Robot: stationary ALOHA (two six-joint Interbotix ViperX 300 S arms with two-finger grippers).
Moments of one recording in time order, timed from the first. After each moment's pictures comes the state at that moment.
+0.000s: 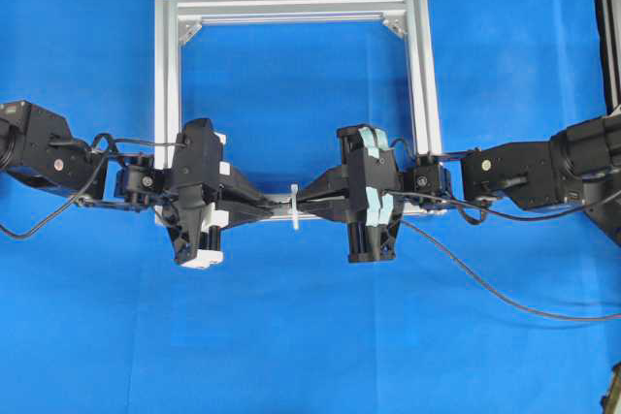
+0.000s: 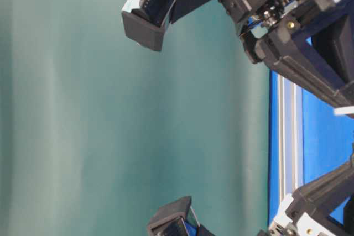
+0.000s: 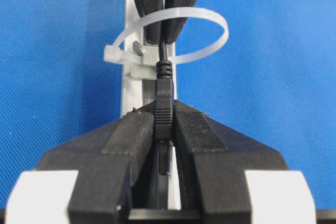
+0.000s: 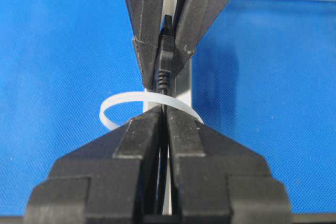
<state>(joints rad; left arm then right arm) -0.13 0.18 0.87 -0.08 -0.57 -0.13 0.10 0.17 0.77 0.10 -0.51 0.07</state>
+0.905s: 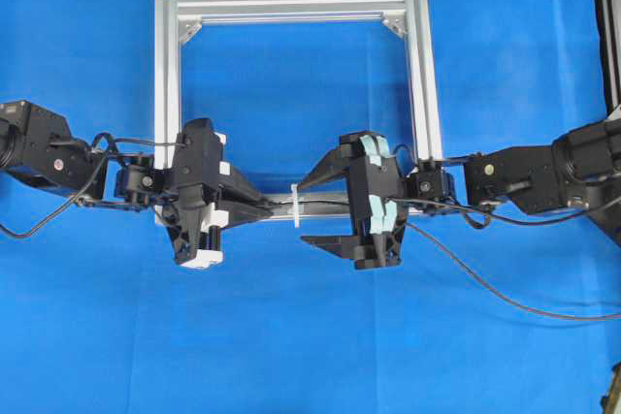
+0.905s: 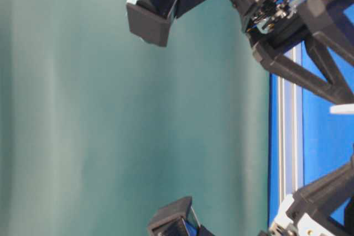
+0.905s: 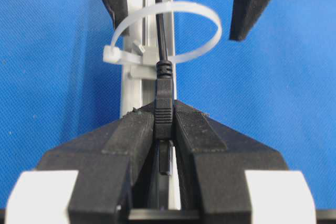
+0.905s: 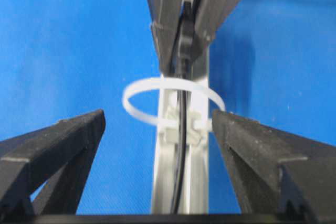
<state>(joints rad) -0.13 0.18 0.88 -0.08 -0.56 -0.13 0.12 0.17 0.79 0.09 -0.50 0.06</state>
